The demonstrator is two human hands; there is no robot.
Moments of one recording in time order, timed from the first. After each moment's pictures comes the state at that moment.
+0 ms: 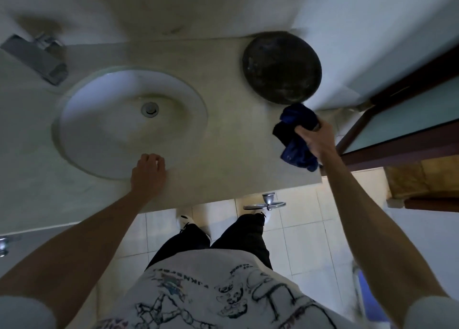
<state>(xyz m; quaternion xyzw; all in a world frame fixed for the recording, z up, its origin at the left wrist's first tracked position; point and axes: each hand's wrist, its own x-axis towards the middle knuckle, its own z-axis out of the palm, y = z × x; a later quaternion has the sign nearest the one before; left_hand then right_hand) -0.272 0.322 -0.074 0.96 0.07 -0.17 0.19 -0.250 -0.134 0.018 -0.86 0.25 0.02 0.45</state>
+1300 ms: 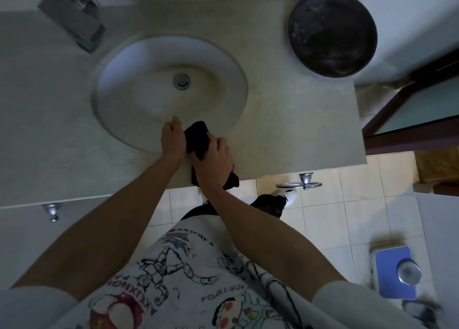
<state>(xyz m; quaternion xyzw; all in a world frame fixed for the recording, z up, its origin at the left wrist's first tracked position) -0.248 0.341 -0.057 0.79 0.34 -0.13 0.50 -0.325 0.252 -0.052 -0.93 0.18 0.00 0.32</state>
